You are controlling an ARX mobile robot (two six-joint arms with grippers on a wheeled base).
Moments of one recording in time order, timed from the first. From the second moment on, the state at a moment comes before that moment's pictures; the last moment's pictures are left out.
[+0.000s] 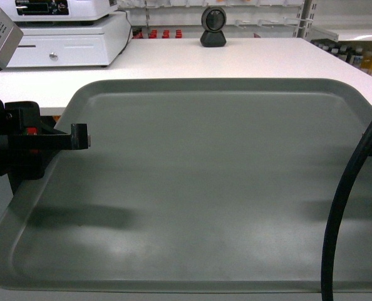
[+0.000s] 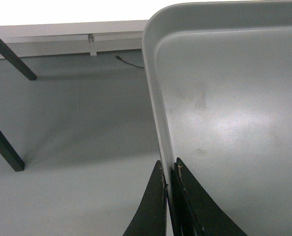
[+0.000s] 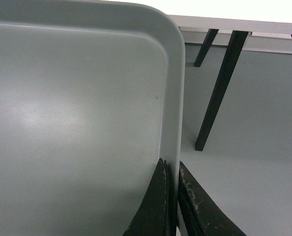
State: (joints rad) left arm -0.28 1.38 0.58 0.33 -0.07 -0.12; right arm 0.21 1.41 0.66 0.22 0.05 0.03
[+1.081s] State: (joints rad) left arm -0.35 1.41 0.66 0.26 -0.51 -0.08; right arm 0.21 1.46 0.63 0.51 -0.08 0.07
